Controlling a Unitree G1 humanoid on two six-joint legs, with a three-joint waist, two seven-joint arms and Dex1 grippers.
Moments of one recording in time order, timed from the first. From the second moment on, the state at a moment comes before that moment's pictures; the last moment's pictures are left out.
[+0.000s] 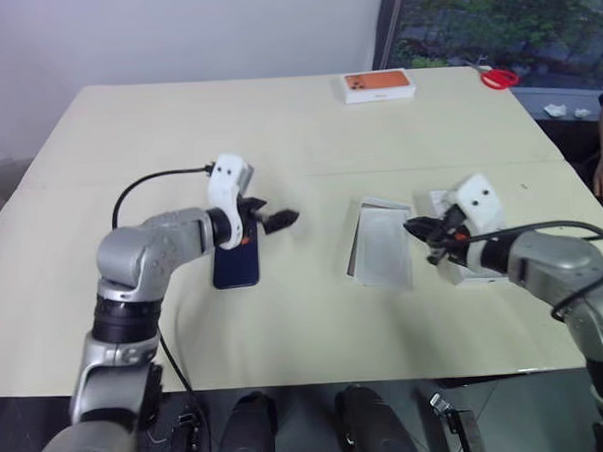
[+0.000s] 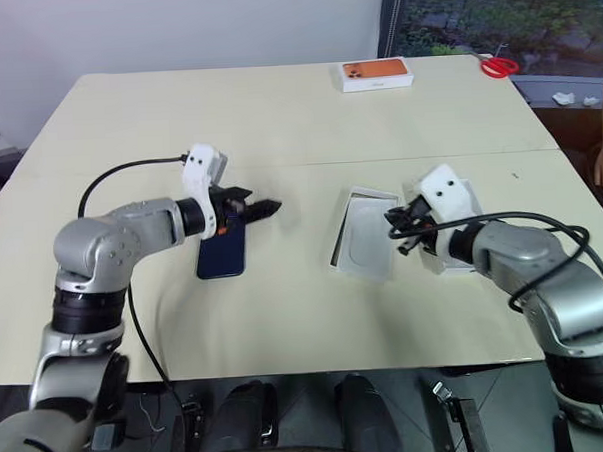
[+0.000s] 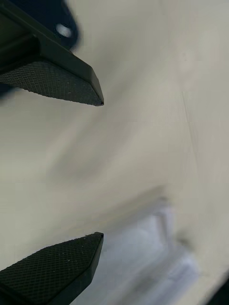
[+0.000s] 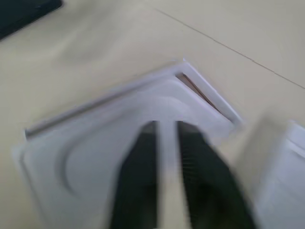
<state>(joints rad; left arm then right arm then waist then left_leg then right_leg) -0.60 0.51 -0.09 -0.15 -0.58 1.00 -0.51 -0.33 -0.77 -0.05 -0.45 0.50 0.92 0.50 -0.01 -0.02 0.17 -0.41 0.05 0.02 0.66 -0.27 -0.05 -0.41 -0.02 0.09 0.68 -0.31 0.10</state>
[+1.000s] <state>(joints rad) -0.32 0.68 -0.13 -0.29 -0.46 0.51 -0.93 -0.62 -0.52 0.22 0.02 0.14 0.89 0.40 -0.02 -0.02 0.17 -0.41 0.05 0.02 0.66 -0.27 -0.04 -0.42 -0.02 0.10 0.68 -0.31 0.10</state>
